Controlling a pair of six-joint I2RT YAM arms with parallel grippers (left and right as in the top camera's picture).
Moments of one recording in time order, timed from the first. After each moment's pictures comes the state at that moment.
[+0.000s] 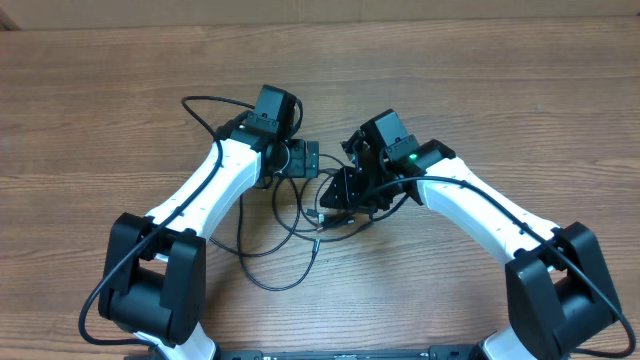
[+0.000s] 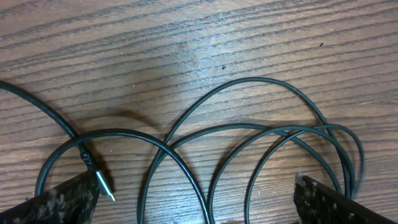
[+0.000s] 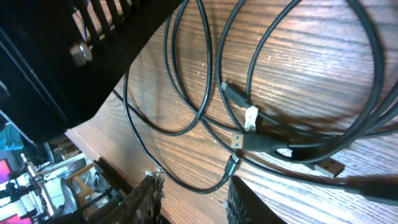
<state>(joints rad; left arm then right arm) -0.36 1.81 1.27 -0.66 0.06 -0.32 0.51 1.74 1.16 -0.64 -0.62 0.53</state>
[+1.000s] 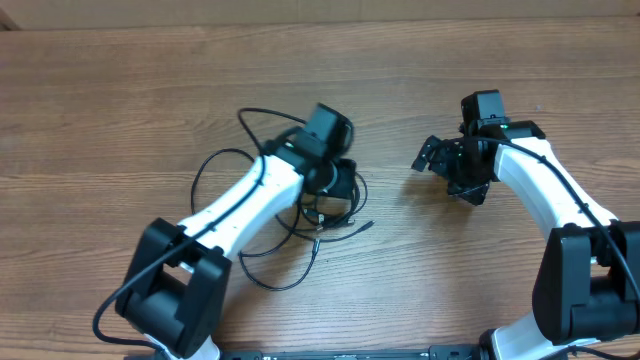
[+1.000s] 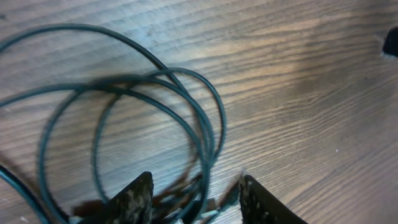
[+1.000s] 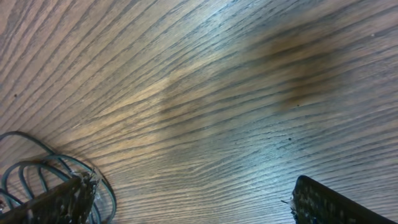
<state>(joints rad) -0.60 1.81 1.27 -0.62 0.18 -0.44 0.08 1.74 1.16 -0.81 -0.21 0.59</state>
